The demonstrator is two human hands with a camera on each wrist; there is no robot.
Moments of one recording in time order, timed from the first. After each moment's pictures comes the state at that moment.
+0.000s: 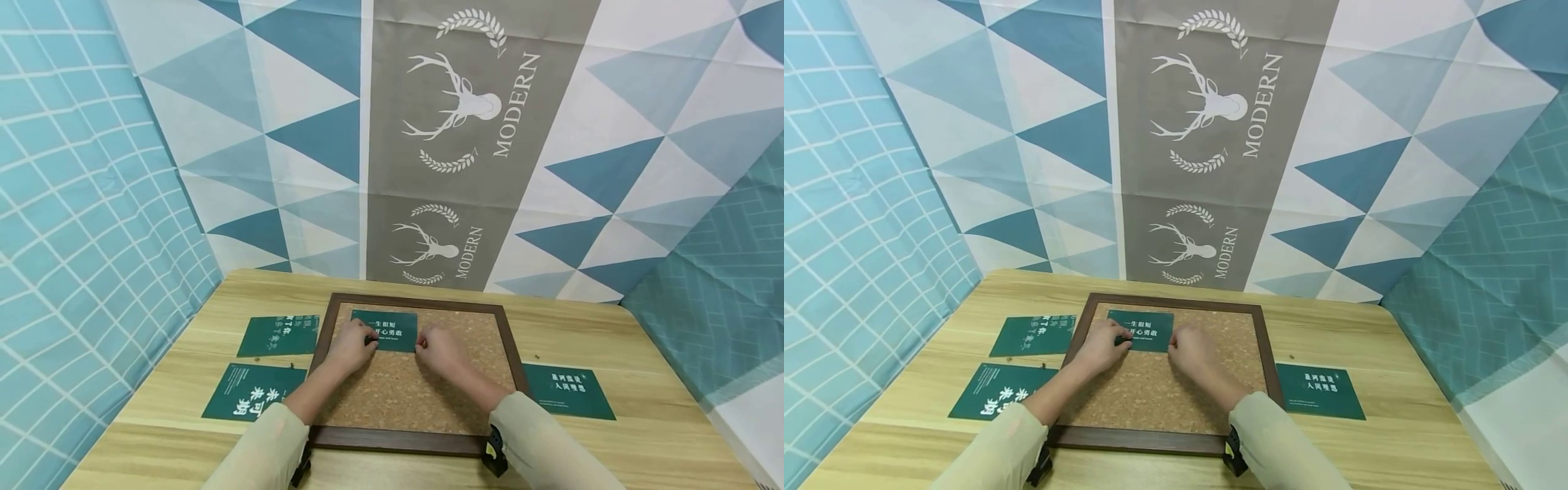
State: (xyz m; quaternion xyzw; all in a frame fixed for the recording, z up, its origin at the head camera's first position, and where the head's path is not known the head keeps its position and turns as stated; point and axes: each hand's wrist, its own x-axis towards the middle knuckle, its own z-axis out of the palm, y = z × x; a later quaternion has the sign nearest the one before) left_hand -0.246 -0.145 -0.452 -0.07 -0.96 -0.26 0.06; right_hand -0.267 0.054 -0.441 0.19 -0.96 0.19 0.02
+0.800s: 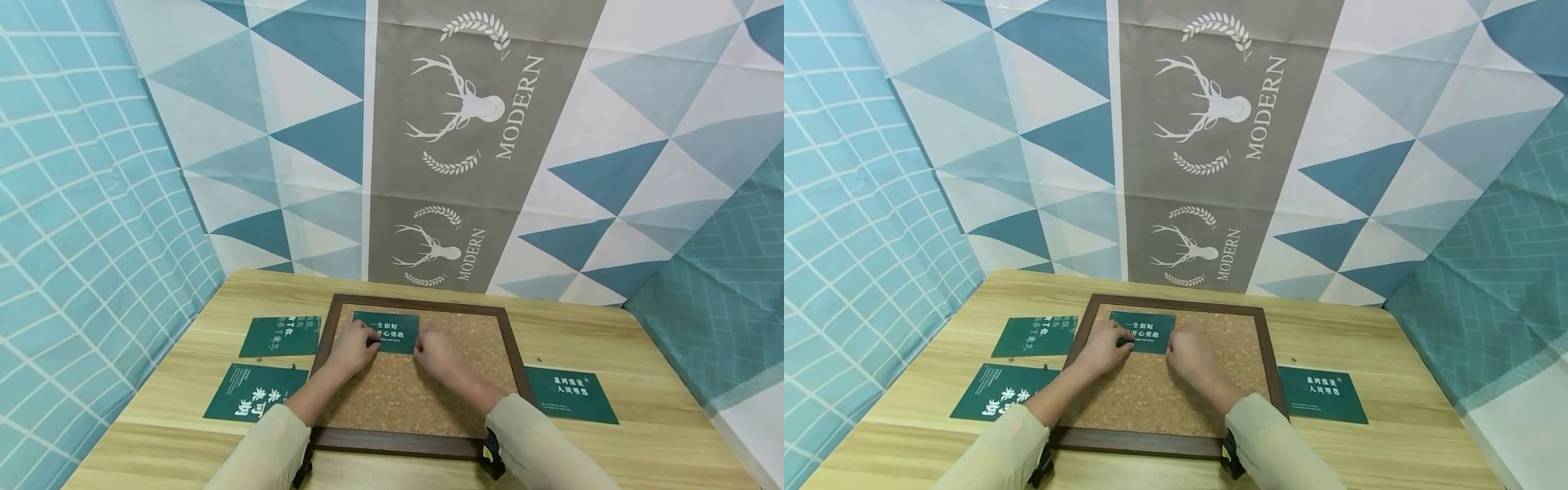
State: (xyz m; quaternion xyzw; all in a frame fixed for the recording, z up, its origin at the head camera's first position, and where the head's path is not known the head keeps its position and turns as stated) left_hand -0.245 -0.144 -0.452 -0.07 -0.96 -0.26 0.06; right_hand -0.266 0.046 -0.443 0.23 -0.96 0.13 0.06
